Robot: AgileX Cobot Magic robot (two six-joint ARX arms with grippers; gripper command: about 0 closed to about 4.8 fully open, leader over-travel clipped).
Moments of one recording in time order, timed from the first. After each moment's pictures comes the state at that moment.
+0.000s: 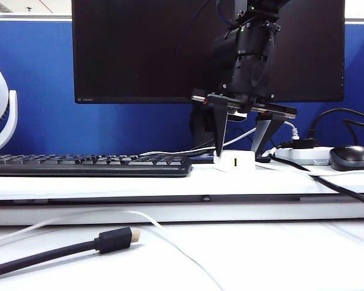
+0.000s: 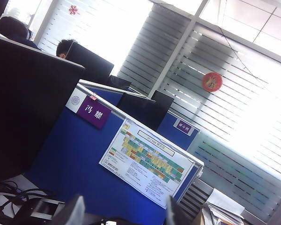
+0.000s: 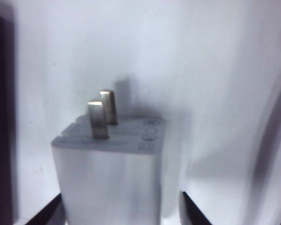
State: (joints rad) left arm -0.46 1.15 1.56 -0.07 0.65 -0.66; right arm 0.43 2.15 2.01 -1.29 -0.16 0.29
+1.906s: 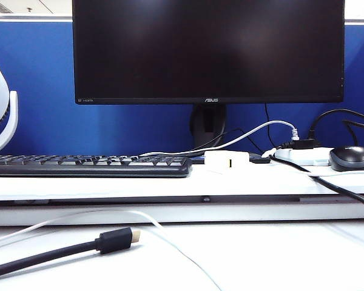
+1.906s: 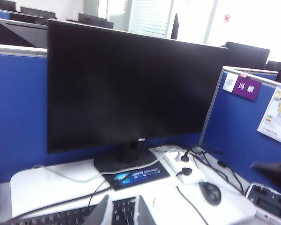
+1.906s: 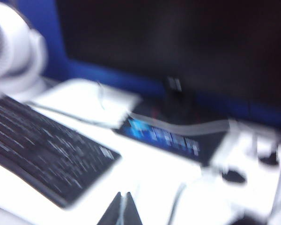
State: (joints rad) left arm -0.46 0.41 1.53 -1.01 0.04 -0.13; right arm 0.44 0.54 0.71 -0.29 -0.06 -0.03
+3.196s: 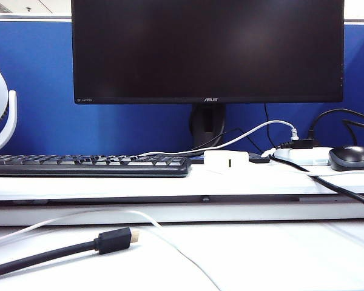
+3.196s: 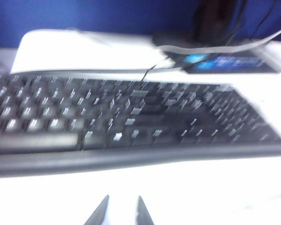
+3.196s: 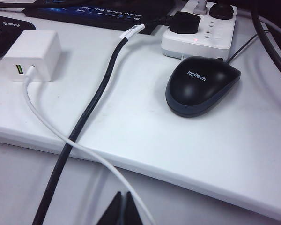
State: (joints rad) left arm -0.46 0.27 0.10 -0.01 -0.17 -0.14; right arm 0.44 0.11 0.10 -0.27 0.20 0.00
